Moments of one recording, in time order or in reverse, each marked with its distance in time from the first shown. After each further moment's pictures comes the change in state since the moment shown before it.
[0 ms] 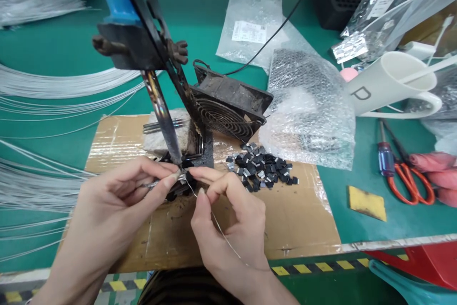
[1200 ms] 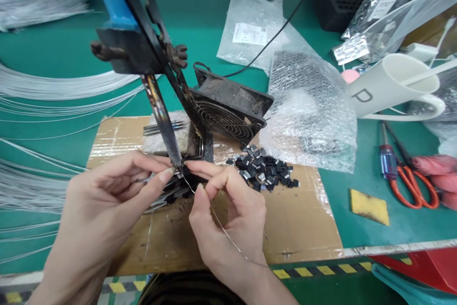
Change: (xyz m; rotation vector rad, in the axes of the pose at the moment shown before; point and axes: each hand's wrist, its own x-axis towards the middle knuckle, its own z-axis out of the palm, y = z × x) left_hand 0.006 0.009 0.000 -0.033 0.070 0.011; right_hand 0.012 -0.007 0.004 0.068 0.033 0.001
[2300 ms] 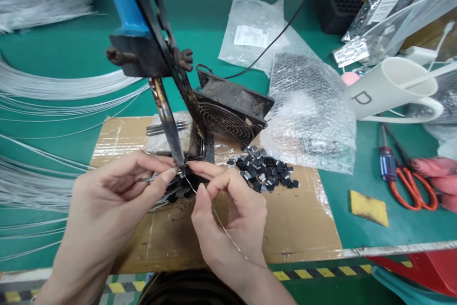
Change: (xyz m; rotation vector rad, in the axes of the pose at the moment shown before) left_hand 0.000 0.002 0.004 -0.013 0.029 -0.004; right_hand -0.001 -0.001 0.002 -0.032 0.033 0.007
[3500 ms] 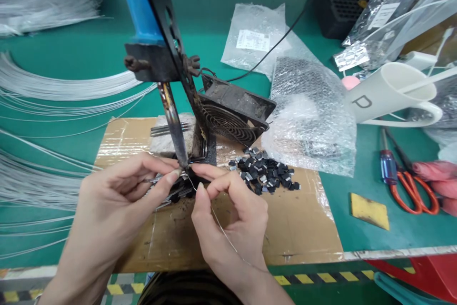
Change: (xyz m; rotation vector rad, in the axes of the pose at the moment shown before) left_hand -0.003 -0.004 -0.003 0.041 -0.041 0.045; right_hand -0.003 0.003 0.001 -0.045 0.013 -0.040
